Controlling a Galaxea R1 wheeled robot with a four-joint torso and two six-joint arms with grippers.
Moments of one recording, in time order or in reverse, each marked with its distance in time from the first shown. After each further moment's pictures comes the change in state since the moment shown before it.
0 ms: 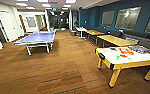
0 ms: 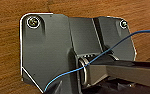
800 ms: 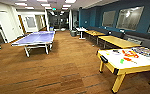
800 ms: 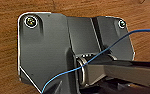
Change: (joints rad) left arm 0.002 0.005 0.000 0.000 0.000 0.000; right arm 0.000 0.001 0.000 0.000 0.000 0.000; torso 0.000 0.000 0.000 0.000
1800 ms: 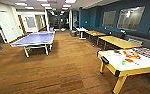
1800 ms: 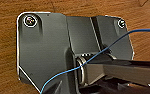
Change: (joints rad) left arm -0.001 0.003 -0.001 0.000 0.008 0.000; right arm -0.006 0.003 0.000 0.000 -0.001 -0.004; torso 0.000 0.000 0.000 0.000
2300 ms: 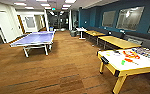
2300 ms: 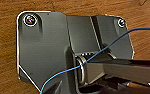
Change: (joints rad) left arm 0.001 -0.001 0.000 -0.001 0.003 0.000; right arm 0.000 0.000 0.000 0.000 -0.001 -0.002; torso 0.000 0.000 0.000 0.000
